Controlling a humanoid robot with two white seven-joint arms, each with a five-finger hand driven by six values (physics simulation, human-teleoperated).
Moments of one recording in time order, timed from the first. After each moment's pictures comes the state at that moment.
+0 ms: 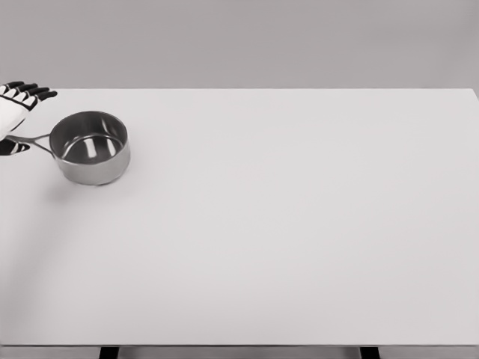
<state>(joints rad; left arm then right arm) -0.37 0.72 -0.06 -1.17 -0.86 -0.61 -0.06 0.03 0.00 -0.11 0.10 -0.01 -0.20 -0.06</state>
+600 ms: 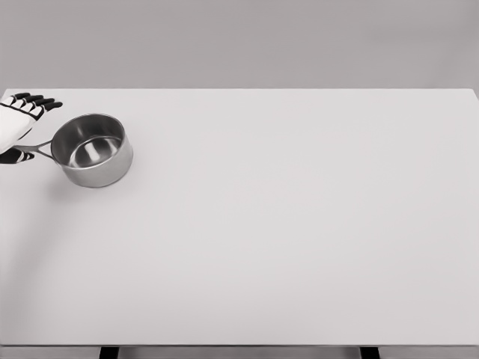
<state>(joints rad) -0.37 0.69 -0.06 -1.13 -0.91 -0.61 -0.06 0.03 0.00 -0.11 0.10 -0.01 -0.20 -0.06</state>
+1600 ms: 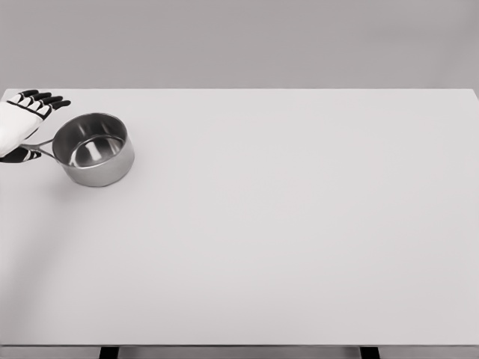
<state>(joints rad) -0.34 0.69 -0.05 -1.20 -0.89 -0.61 -0.06 0.03 0.00 -0.11 0.10 -0.01 -0.20 -0.06</state>
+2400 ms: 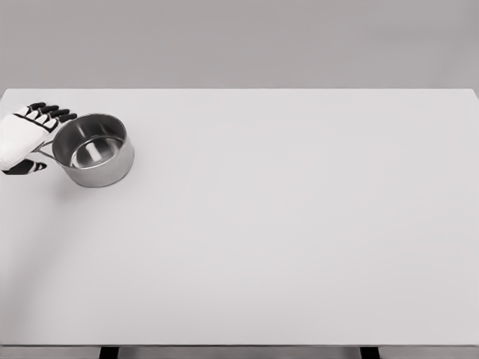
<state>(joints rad) -0.27 0.69 -0.05 -1.27 -0.89 -0.61 -0.06 0.03 0.00 -0.11 0.10 -0.01 -0.20 -0.06</state>
